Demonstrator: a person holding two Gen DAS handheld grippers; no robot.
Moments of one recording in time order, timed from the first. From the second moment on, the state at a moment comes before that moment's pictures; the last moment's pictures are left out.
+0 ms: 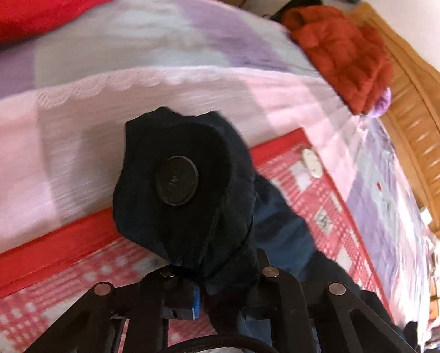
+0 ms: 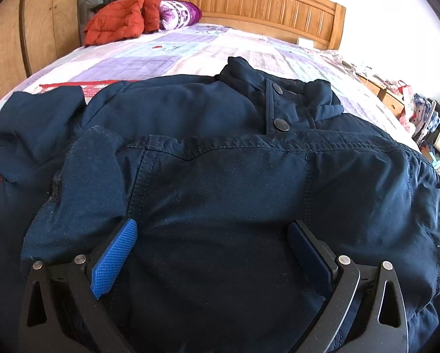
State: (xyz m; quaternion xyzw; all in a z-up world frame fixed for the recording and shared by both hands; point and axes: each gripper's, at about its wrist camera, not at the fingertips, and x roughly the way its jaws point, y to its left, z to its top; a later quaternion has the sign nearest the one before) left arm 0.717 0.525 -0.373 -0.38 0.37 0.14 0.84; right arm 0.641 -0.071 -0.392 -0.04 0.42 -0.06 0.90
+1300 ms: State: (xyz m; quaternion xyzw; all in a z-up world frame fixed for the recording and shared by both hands) left arm 0.660 0.036 -0.084 -0.04 0.29 -0.30 0.91; right arm 0.488 -0.122 -0.277 -0.08 0.42 0.01 0.90
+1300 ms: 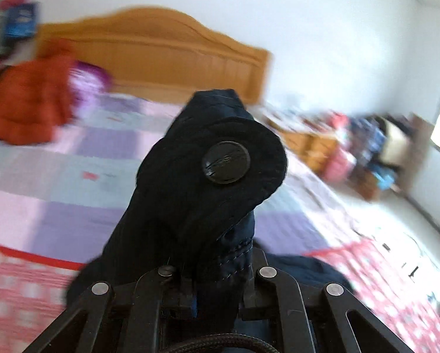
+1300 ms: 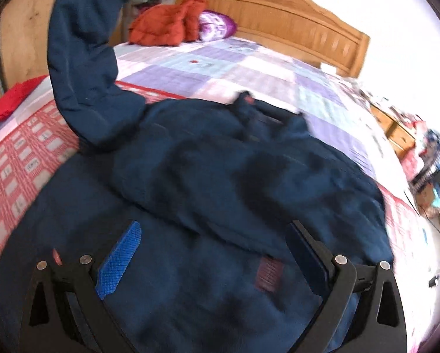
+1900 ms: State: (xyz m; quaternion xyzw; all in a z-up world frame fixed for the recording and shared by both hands) left arm 0.610 -0.238 -0.320 0.12 0.41 -0.30 0.85; right arm 0.380 -0.341 -0.295 0.01 0.46 -0.12 0.88
